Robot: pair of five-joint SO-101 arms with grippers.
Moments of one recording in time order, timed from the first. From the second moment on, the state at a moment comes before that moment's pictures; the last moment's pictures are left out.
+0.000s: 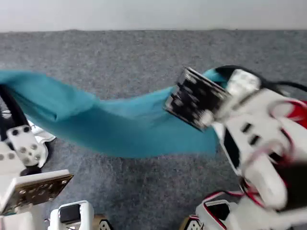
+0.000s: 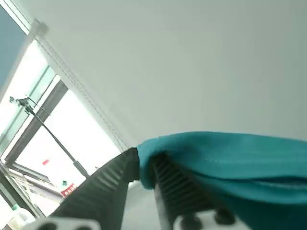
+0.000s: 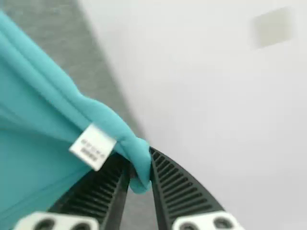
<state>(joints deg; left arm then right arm) -16.1 -66.3 5.3 57.1 -37.7 -11.6 -27.7 -44.9 98.4 57.8</state>
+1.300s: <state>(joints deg) -14.9 -55.4 0.0 62.5 -41.3 3.0 -33.3 -28.2 95.6 63.1</state>
